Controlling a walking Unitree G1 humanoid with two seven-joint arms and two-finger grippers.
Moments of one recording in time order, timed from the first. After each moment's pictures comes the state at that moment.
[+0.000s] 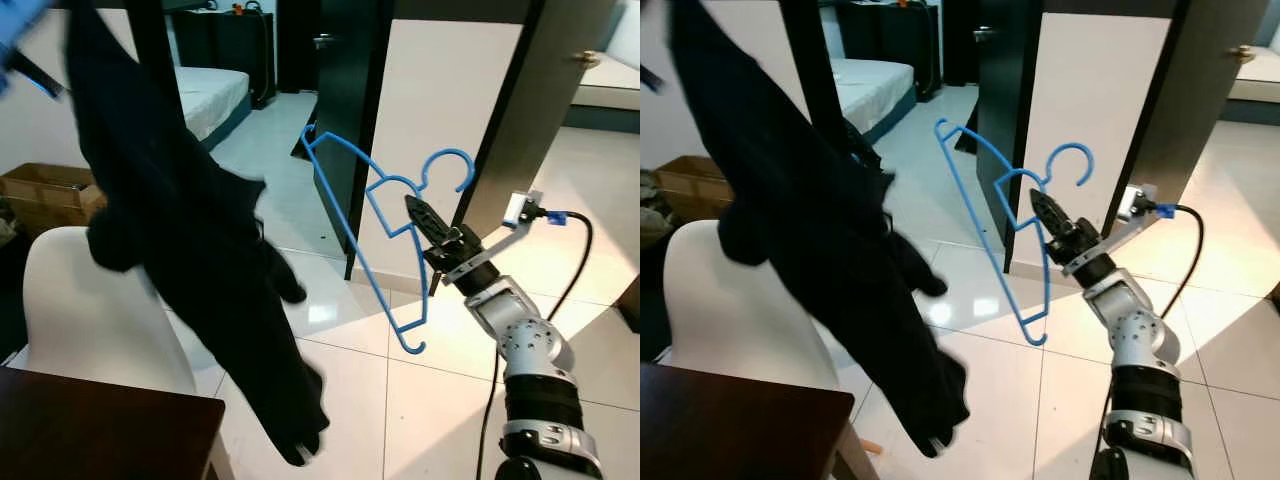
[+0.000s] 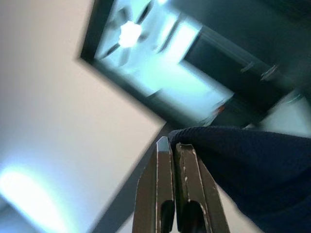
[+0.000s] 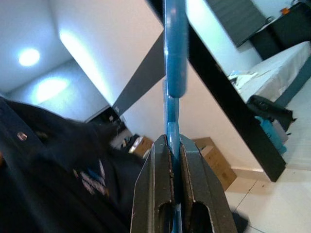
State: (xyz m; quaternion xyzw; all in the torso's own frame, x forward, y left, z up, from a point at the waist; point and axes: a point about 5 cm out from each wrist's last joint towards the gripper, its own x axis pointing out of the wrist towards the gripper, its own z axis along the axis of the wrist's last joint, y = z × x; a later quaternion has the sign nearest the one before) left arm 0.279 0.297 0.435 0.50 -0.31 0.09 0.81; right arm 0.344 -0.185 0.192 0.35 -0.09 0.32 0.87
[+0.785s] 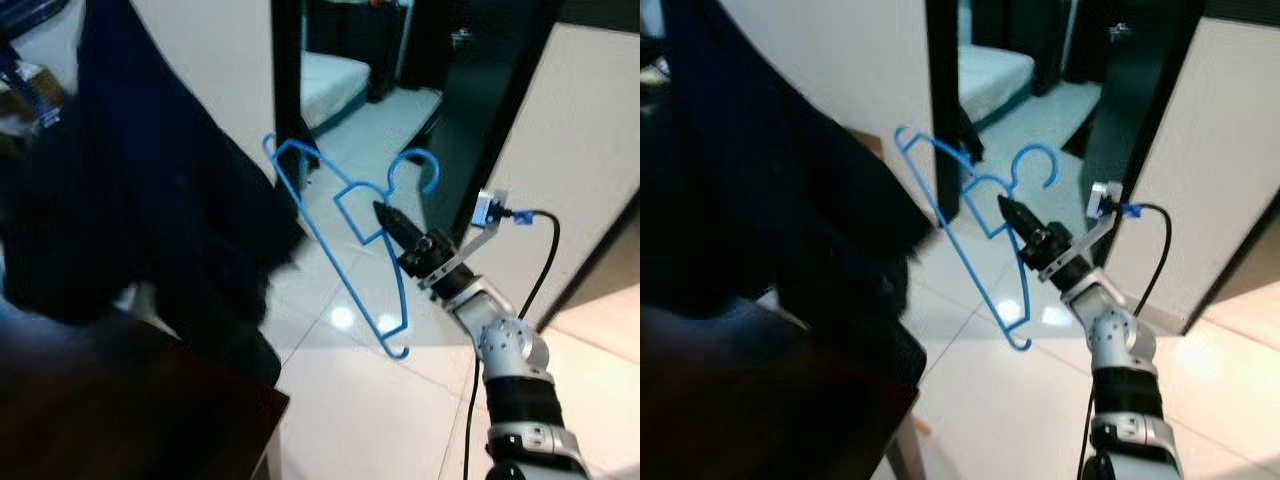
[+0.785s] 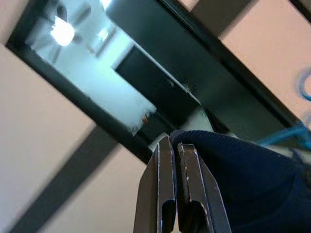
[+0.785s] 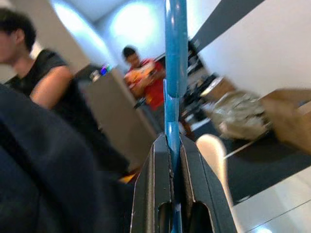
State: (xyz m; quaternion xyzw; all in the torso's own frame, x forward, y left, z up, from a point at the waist) left arm 0.233 0.250 0.409 0.36 -0.33 -0.27 0.83; right arm 0.341 -0.161 0.188 0.32 -0.08 0.39 0.86
